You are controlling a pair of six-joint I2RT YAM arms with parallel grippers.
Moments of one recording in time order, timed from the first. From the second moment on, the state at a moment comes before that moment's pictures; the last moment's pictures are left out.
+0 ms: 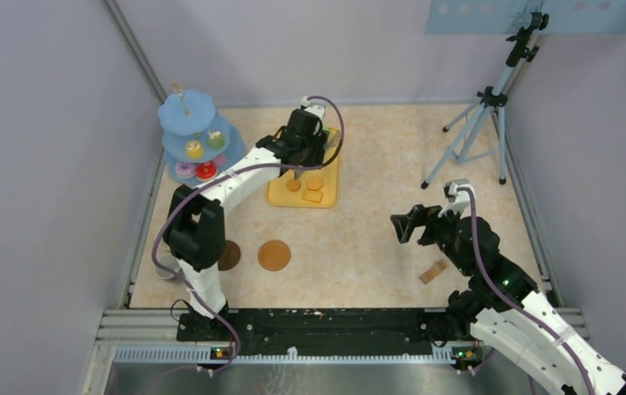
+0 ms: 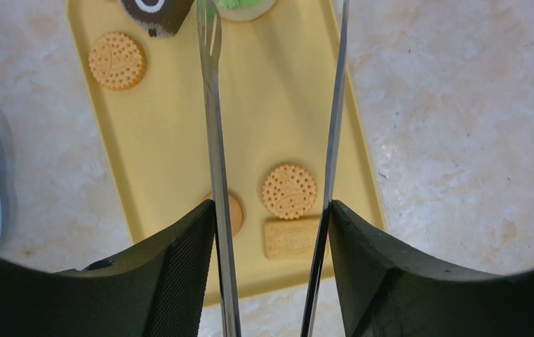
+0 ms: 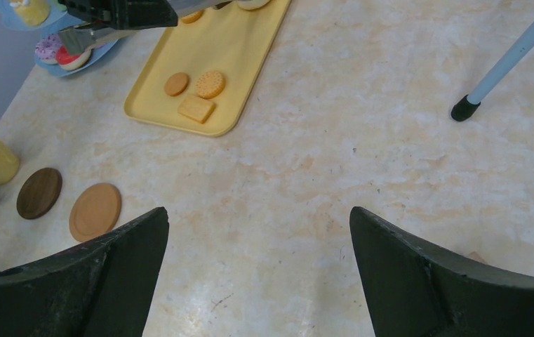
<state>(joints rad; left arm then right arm) -0.55 1.81 1.50 -0.42 -0.17 -0.18 0.66 0.44 0.55 -0.37 0.24 0.39</state>
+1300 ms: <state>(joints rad) -0.55 1.88 1.31 -0.31 -0.15 -0.12 0.66 0.47 0.55 -0.37 0.24 0.39</state>
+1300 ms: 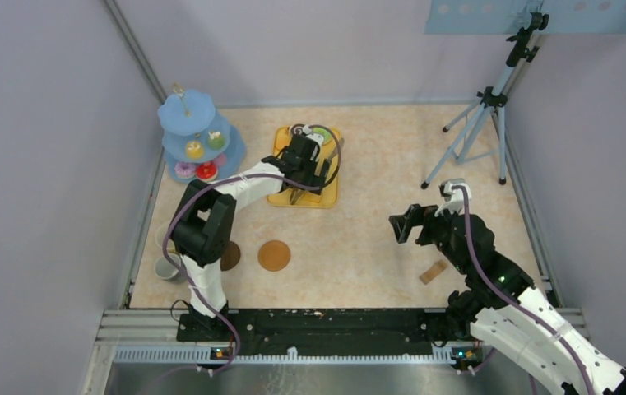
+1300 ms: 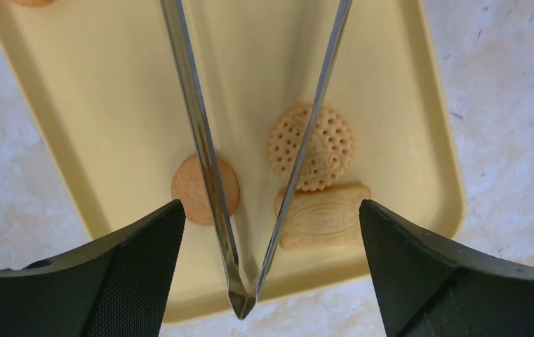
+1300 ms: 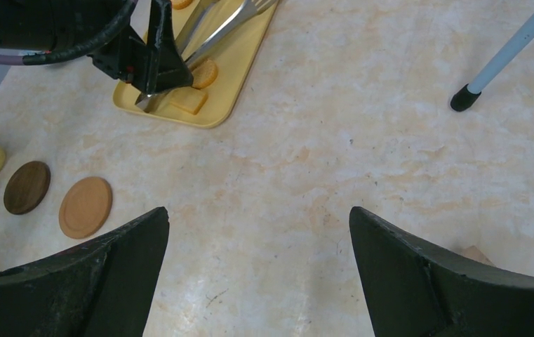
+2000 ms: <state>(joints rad) -0.55 2.06 1.46 -0.24 -0.17 -0.13 0.66 0.48 0.55 -0.39 0.24 0.41</state>
